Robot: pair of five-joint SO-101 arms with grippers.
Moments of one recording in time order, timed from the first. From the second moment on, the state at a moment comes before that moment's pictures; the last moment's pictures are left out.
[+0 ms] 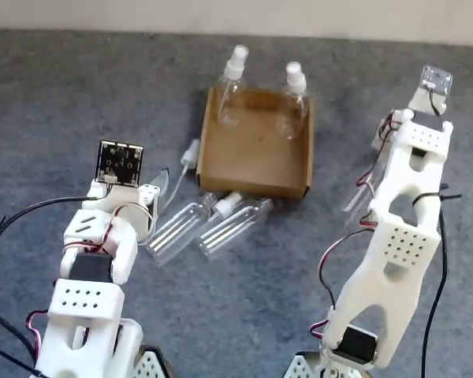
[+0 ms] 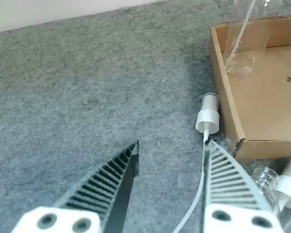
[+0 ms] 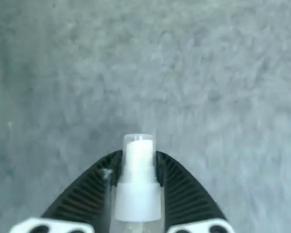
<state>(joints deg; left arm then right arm) -3.1 -61.3 74.2 25.1 -2.2 16.6 49.1 -43.0 66.2 0.2</state>
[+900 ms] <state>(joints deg) -3.1 -61.3 74.2 25.1 -2.2 17.5 49.7 -49.0 73.7 2.8</state>
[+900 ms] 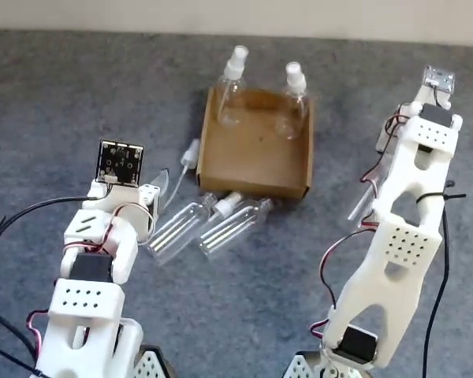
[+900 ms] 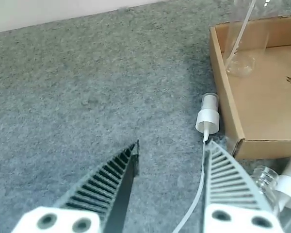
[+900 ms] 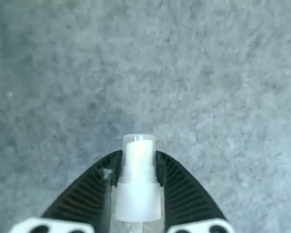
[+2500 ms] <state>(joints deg) -1.5 -61.3 74.2 25.1 -2.2 17.0 6.9 21.7 30.5 9.2</state>
